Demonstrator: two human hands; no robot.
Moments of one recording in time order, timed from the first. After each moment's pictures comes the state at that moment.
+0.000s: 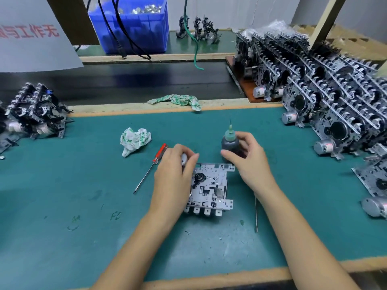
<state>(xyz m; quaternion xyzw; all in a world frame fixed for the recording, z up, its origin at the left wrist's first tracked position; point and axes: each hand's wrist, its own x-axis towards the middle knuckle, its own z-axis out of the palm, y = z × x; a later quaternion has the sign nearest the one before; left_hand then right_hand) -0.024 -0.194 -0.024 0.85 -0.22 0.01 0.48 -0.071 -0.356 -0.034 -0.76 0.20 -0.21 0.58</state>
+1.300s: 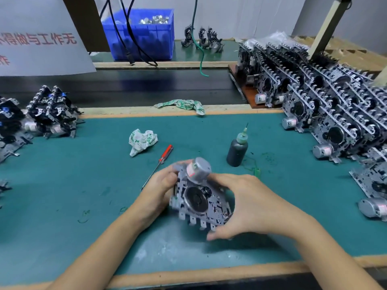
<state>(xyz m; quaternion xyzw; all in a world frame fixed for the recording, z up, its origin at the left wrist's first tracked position) -0.016 -0.145 -0.043 0.52 -0.23 -0.35 0.74 -0.124 -0.318 0.010 -0.95 -0.03 0.04 0.29</state>
